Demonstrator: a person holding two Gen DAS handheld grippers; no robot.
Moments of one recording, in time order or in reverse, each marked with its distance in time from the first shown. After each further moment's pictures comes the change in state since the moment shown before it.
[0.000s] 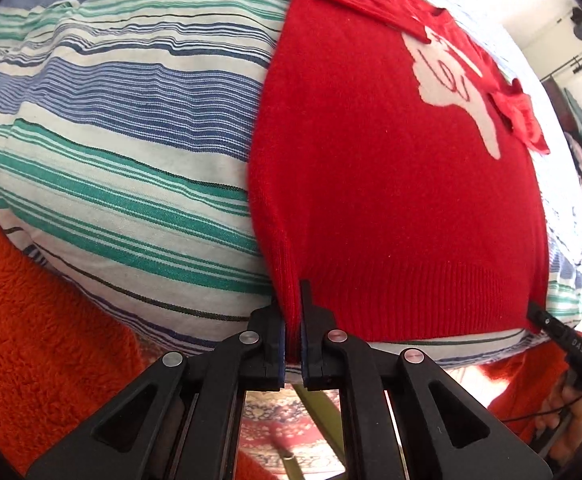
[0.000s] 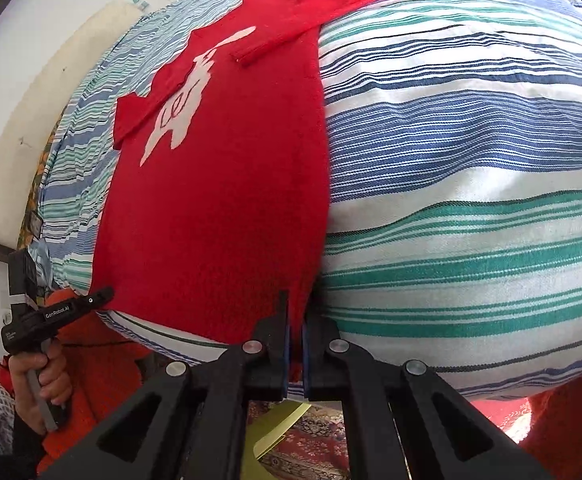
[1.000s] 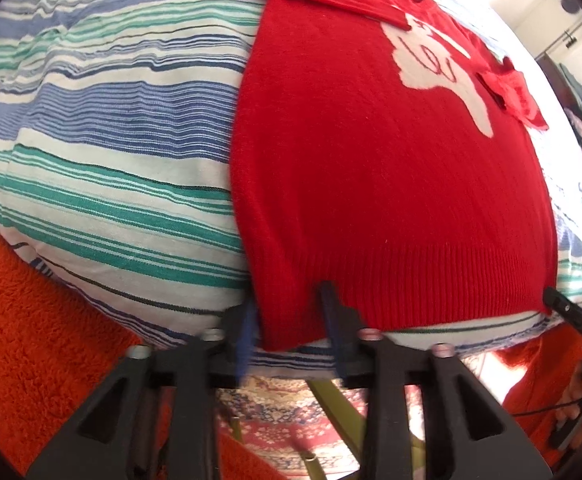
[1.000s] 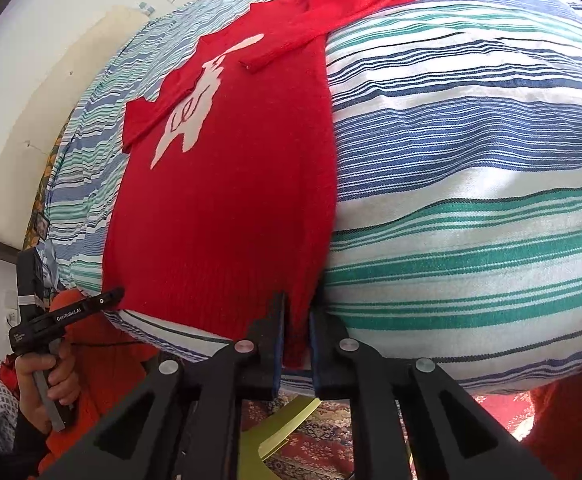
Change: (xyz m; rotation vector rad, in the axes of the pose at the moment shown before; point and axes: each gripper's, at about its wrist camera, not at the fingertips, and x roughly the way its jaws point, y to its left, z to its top) left arm -0.005 -0.015 -0.006 0.086 -0.014 0.052; right arm -0.012 0.004 -0.007 -0.008 -0.021 0.018
